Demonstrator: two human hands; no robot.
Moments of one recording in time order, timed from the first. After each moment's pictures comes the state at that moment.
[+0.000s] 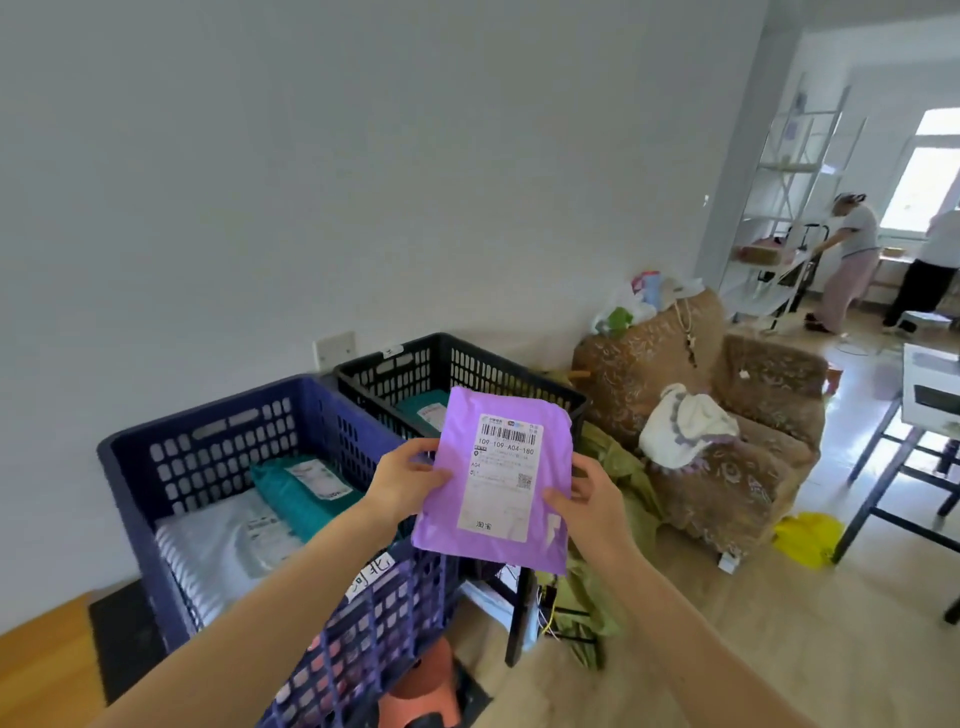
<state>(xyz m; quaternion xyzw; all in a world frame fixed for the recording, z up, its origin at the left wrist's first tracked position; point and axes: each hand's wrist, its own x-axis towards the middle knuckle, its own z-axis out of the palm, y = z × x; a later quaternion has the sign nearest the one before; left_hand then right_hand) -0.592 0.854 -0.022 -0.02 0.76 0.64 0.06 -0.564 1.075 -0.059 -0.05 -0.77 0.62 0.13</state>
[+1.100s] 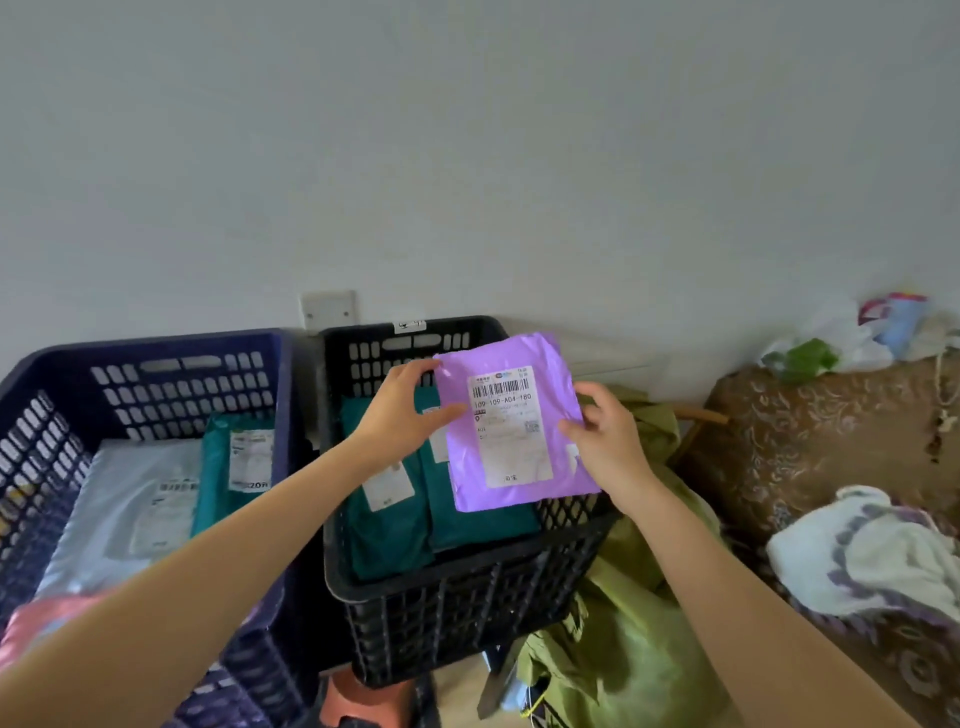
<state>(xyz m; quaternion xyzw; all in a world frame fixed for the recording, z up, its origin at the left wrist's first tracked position) -0.871 0.970 -0.051 -0.11 0.89 0.41 -0.16 -0.942 1.206 -0.045 0.16 -0.80 0.58 -0.03</state>
